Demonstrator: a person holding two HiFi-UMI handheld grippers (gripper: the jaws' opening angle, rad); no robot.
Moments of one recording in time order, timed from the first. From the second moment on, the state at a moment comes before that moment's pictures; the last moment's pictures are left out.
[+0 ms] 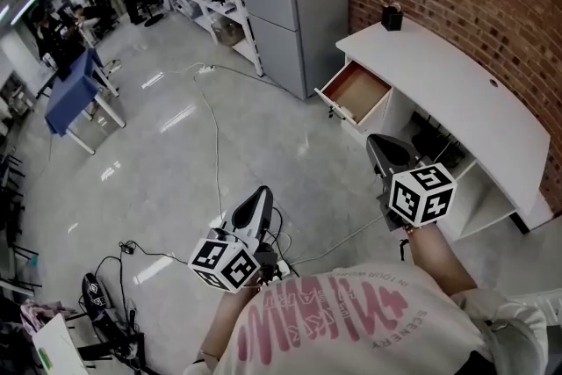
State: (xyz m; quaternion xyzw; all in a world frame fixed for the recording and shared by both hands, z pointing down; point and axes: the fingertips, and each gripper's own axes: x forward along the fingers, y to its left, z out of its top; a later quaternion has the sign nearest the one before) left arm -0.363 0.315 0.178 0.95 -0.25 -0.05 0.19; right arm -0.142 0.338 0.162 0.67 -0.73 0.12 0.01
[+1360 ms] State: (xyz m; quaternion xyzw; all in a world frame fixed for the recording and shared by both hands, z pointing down) left arm -0.202 0.283 0.202 0.96 -0.21 -0.01 0.20; right arm -0.003 0.332 0.222 0.67 -0.71 0.20 -0.02
